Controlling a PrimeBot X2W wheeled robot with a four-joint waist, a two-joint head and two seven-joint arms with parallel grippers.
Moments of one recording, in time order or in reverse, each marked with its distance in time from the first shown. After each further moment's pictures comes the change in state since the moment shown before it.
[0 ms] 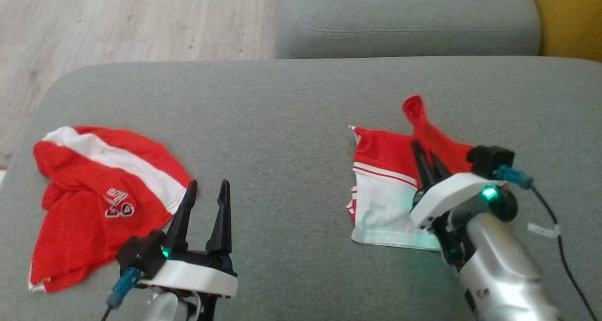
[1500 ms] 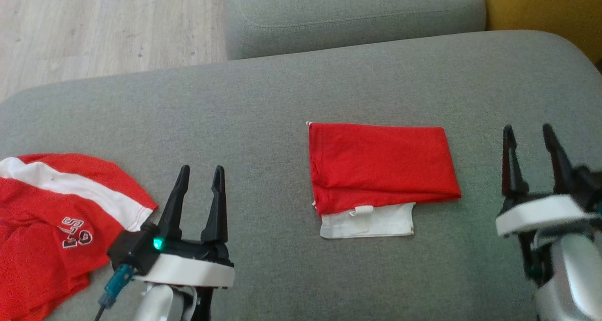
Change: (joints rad) left arm 0.001 -0.012 0.038 -0.085 0.044 0.000 0.000; right arm 0.196 -0.119 -0.290 -0.330 -0.299 0.000 -0.147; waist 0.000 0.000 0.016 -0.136
